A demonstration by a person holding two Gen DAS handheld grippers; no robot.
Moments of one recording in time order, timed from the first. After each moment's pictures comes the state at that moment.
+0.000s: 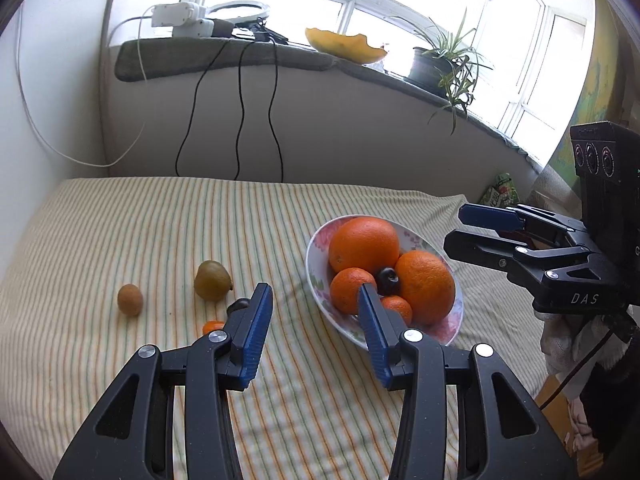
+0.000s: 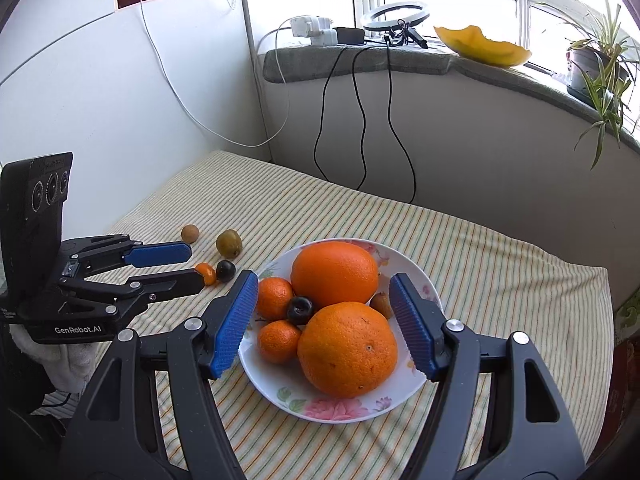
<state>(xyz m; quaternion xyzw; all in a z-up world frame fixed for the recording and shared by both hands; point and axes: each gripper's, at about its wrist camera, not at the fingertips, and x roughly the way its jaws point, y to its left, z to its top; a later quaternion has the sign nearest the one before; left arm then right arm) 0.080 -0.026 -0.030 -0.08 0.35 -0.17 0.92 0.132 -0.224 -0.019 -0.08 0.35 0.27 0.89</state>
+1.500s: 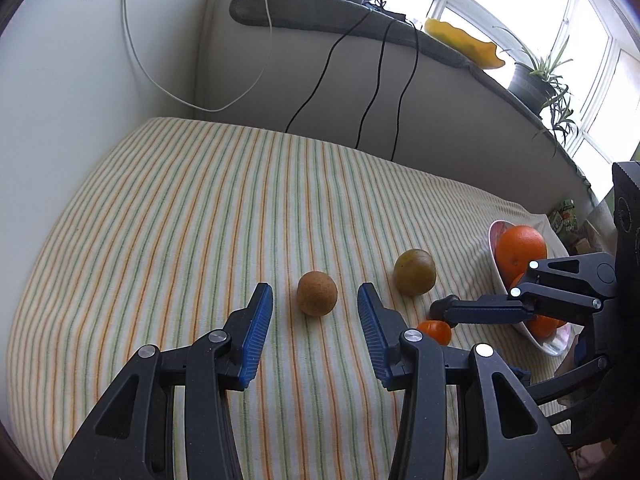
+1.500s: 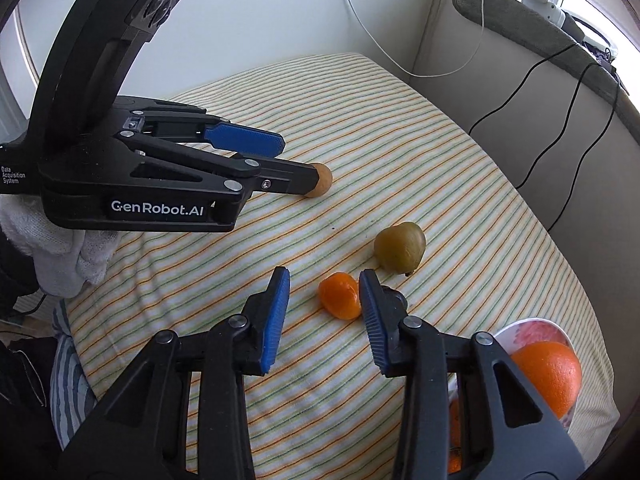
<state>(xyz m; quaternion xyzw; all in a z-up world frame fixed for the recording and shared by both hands) 0.114 0.092 -0.085 -0.12 0.40 -0.08 0.90 0.143 -0.031 -0.104 -0.28 0.42 0.39 0.77</state>
